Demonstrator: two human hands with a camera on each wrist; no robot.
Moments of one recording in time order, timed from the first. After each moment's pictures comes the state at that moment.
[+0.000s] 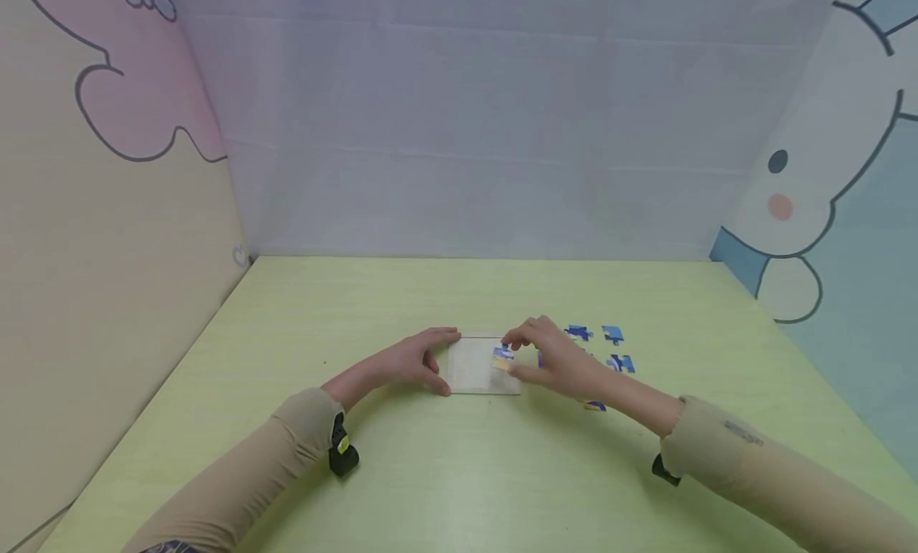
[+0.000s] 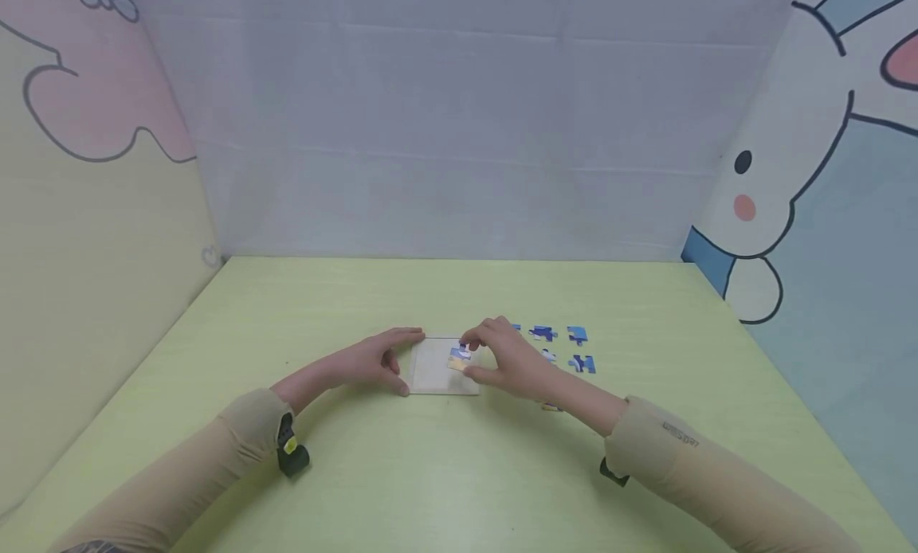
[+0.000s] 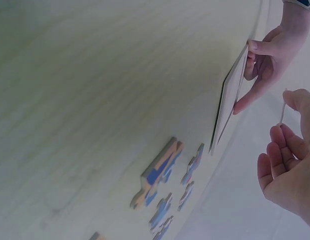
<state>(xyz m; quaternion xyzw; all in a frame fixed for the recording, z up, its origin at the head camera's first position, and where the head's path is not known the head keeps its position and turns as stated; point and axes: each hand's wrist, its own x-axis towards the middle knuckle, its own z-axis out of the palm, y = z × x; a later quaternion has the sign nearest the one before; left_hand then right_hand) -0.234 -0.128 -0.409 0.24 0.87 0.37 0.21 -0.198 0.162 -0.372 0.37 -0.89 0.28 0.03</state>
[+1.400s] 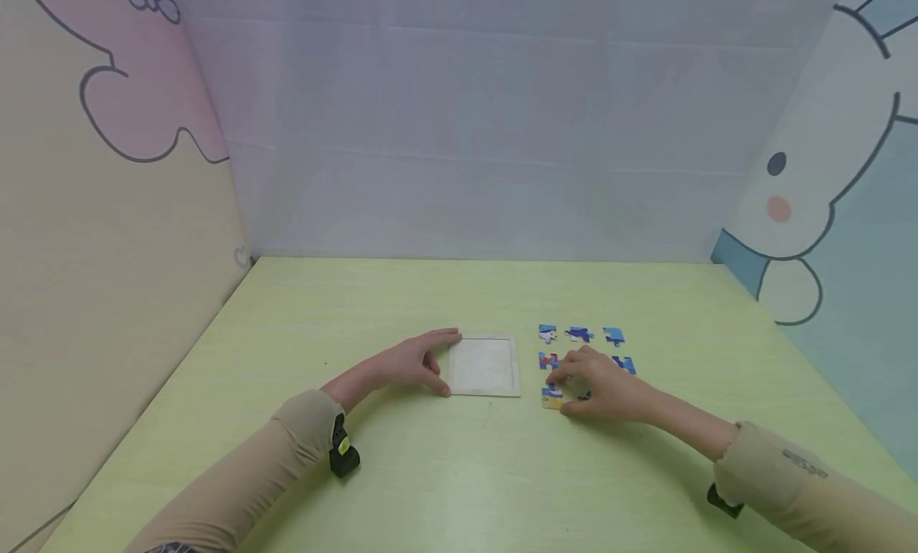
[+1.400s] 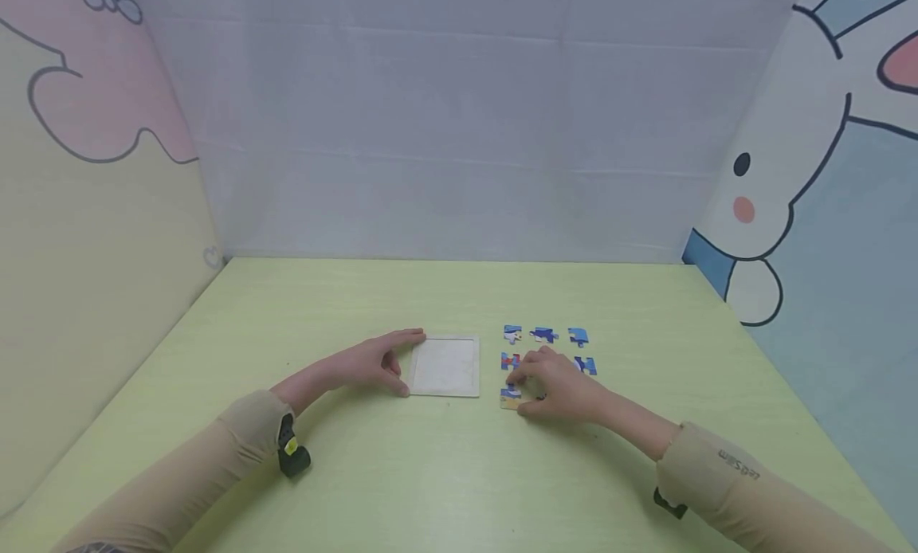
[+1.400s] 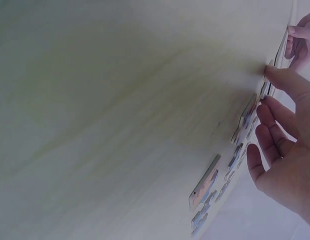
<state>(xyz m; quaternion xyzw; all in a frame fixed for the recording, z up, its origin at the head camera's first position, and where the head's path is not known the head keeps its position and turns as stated) -0.234 -0.131 -0.413 0.24 0.86 0.38 0.22 -0.184 0.225 -0.396 0.34 -0.92 0.17 -0.04</state>
